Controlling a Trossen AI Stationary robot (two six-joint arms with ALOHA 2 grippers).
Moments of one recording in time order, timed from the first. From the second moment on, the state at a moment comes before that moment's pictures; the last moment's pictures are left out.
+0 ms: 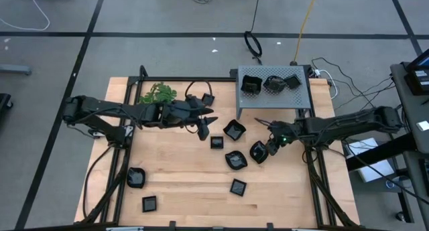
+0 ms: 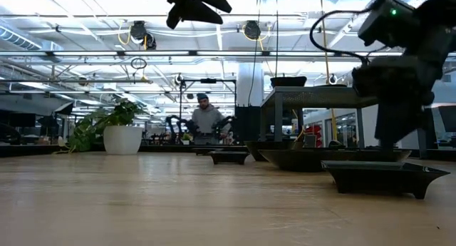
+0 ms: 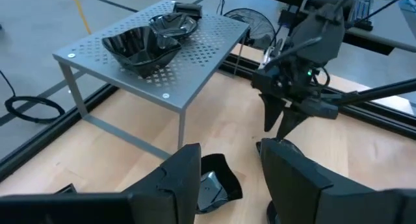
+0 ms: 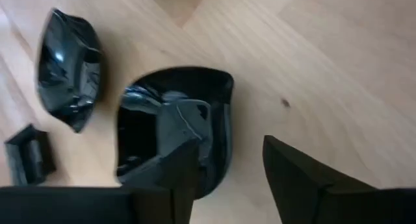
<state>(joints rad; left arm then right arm) -0.03 1.40 1.15 -0.16 -0.32 -0.31 -0.01 0.96 0.36 -0.39 -0.08 0.87</state>
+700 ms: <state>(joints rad) -0.02 1.40 1.15 -0.16 -0.32 -0.31 -0.01 0.97 0.15 -0.04 -0.08 0.82</state>
